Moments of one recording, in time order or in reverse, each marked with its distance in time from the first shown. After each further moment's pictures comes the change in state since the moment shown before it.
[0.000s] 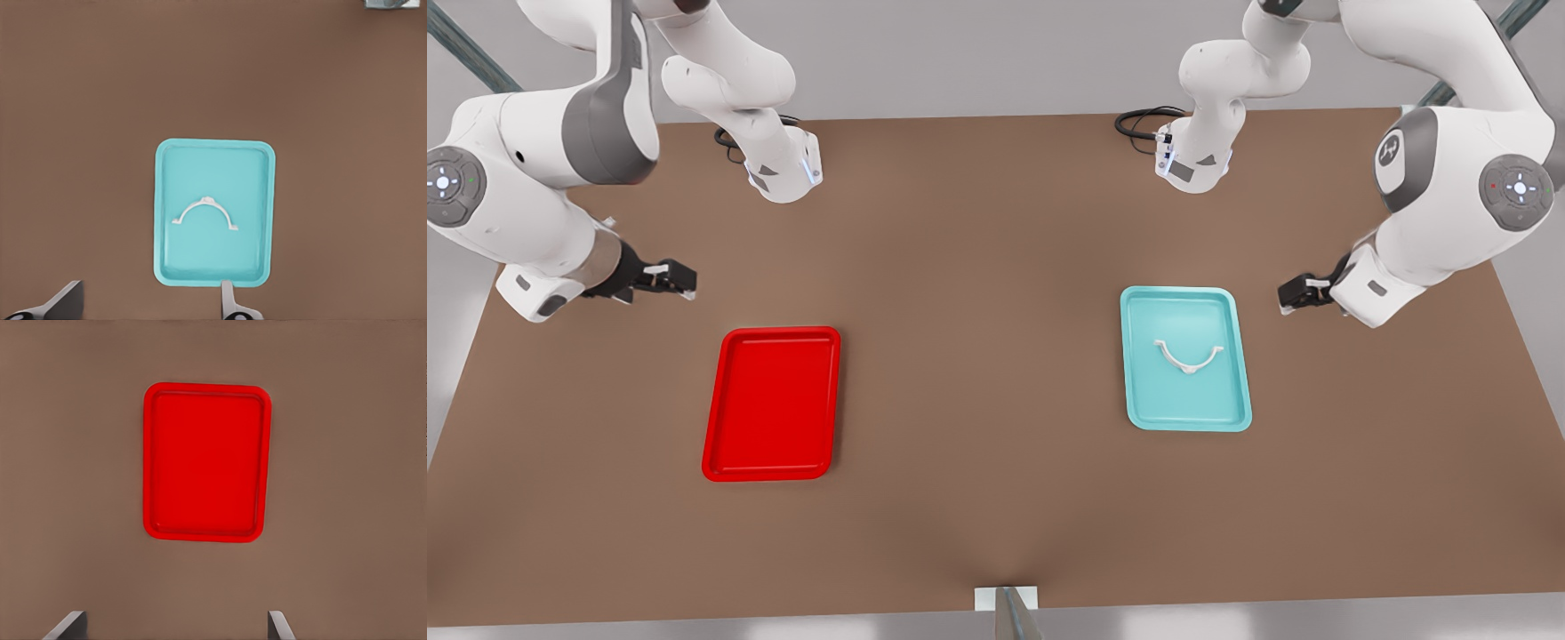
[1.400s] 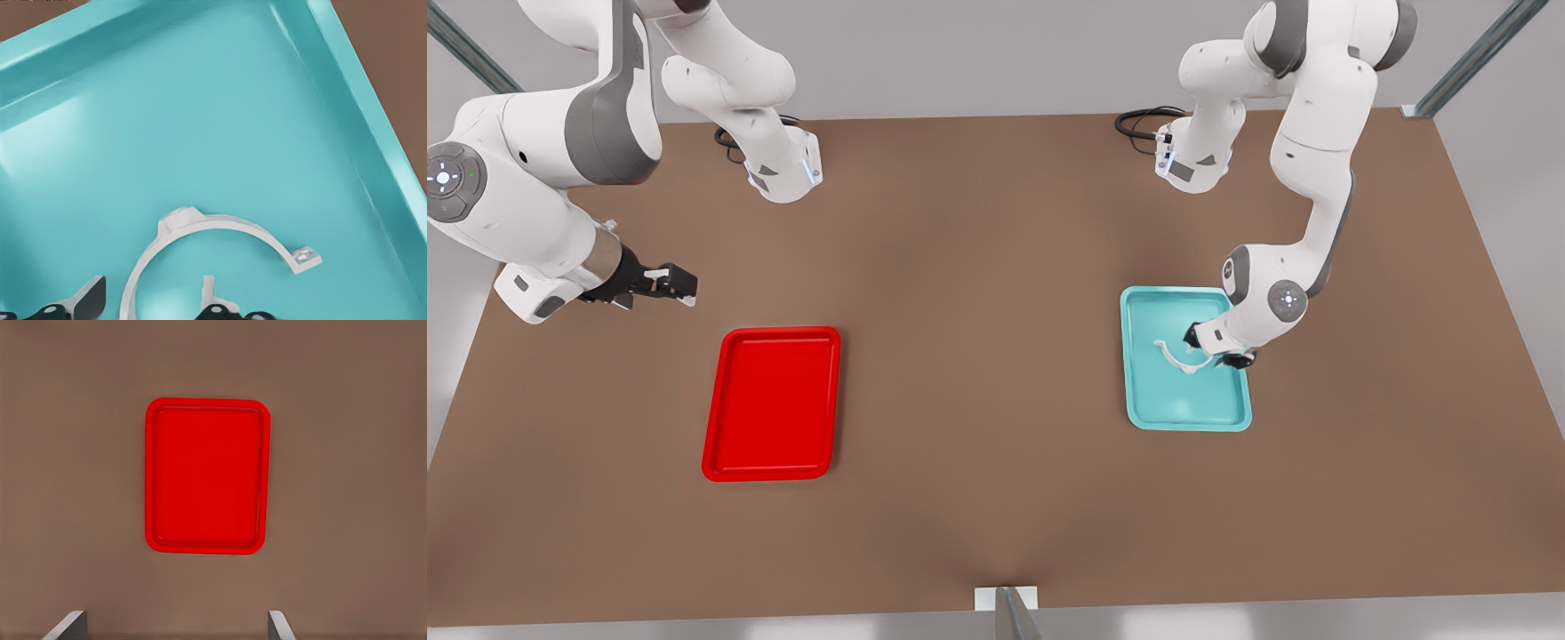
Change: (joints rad) left arm -0.001 0.212 -0.002 -0.908 -0.083 1.154 0.610; right arm 0.006 0.000 0.000 -0.002 0.000 0.033 0.016
